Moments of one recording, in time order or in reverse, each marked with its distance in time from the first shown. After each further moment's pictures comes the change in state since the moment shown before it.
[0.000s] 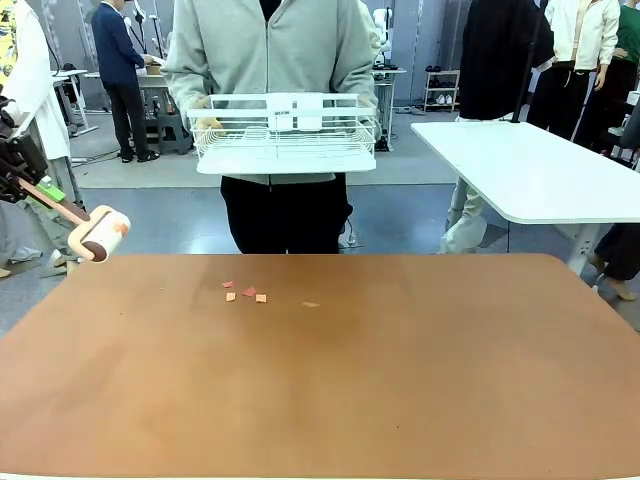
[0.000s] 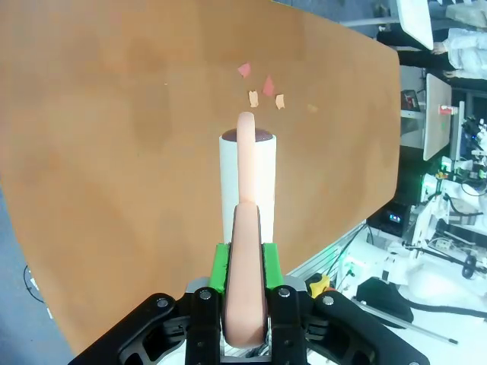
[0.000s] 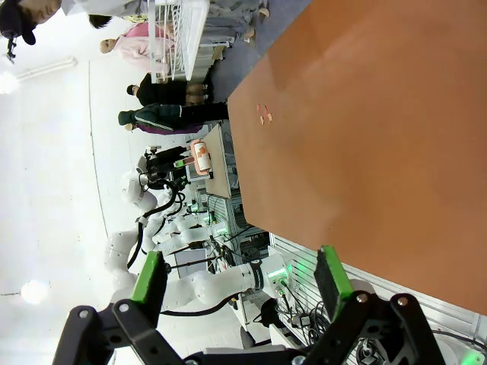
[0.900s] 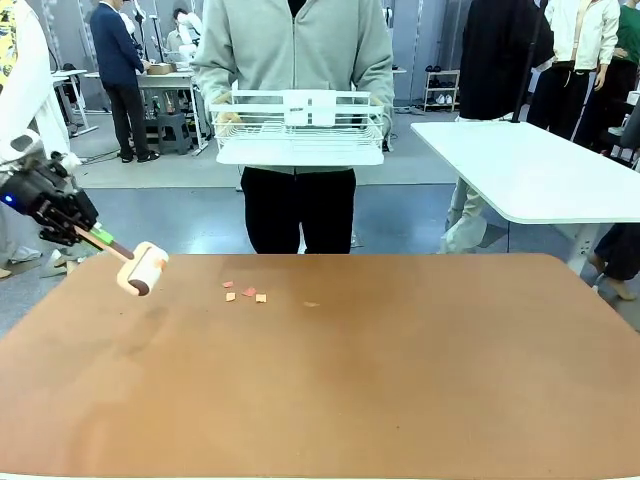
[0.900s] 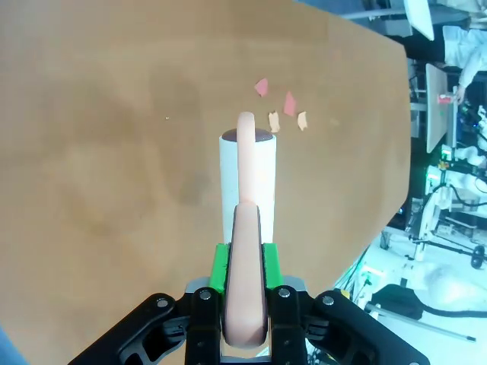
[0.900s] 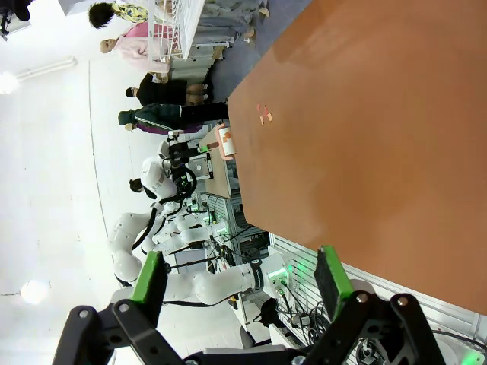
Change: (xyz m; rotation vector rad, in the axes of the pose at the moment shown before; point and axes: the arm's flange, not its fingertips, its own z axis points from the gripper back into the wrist) left arm 0.036 0.050 -0.107 -0.051 0.018 -0.063; right arm 0.000 0.000 0.000 0.000 0.000 0.000
